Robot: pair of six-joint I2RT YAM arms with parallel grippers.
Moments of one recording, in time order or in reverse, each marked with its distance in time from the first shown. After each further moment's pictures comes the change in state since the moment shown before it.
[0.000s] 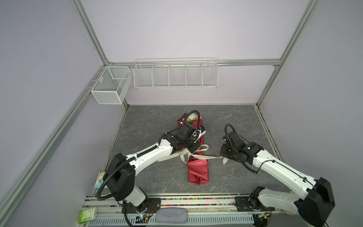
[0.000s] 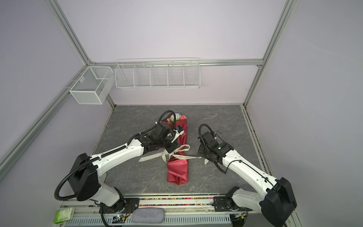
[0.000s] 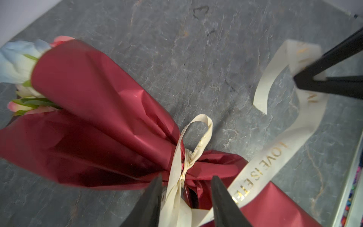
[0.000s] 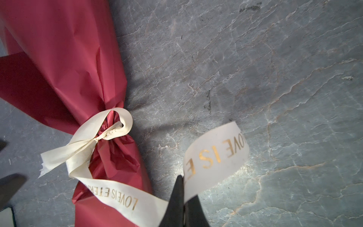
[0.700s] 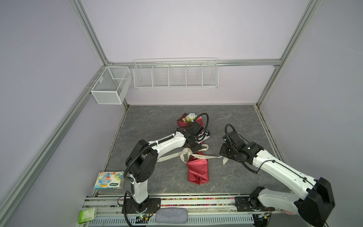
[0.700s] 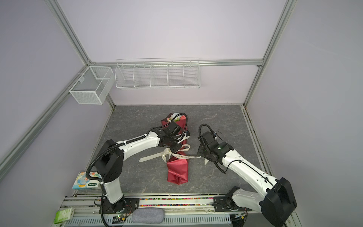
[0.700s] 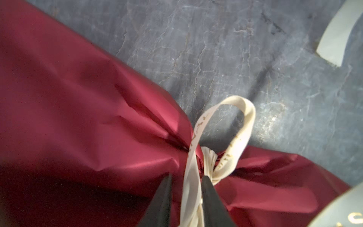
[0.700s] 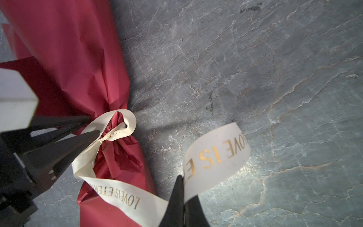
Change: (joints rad) left arm 0.000 0.257 0.191 -0.174 -0.069 0.154; right arm 0.000 0.000 0.000 0.008 0.000 0.023
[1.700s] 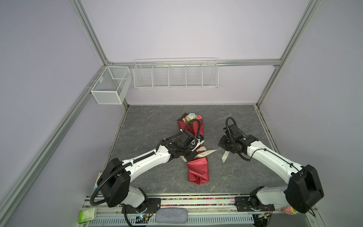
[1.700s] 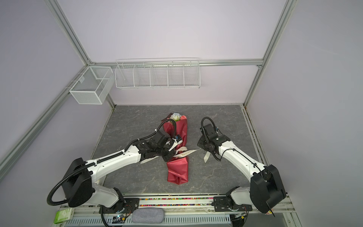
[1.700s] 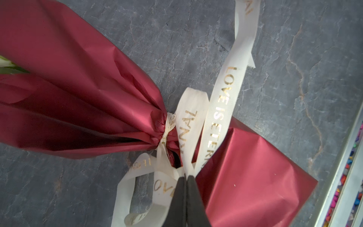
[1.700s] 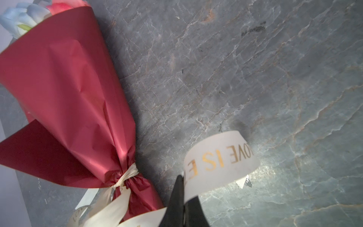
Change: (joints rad) left arm -0.048 -0.427 -0.379 0.179 0.045 -0.179; right arm -0.145 0.183 0.078 0.137 -0.087 0.020
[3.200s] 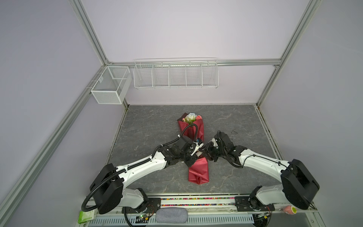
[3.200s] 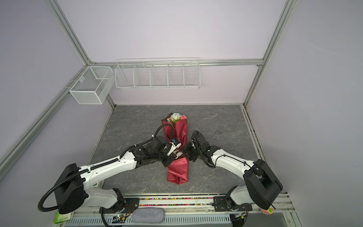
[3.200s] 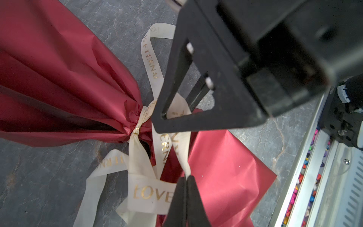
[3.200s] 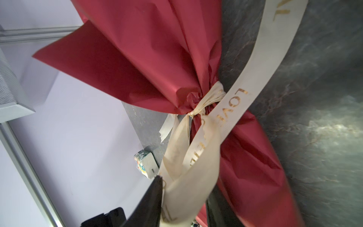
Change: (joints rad) left arm -0.048 -0.069 -0.102 0.075 0.046 -0.135; right arm 0.190 0.035 -0.220 0.516 -0.418 0.438
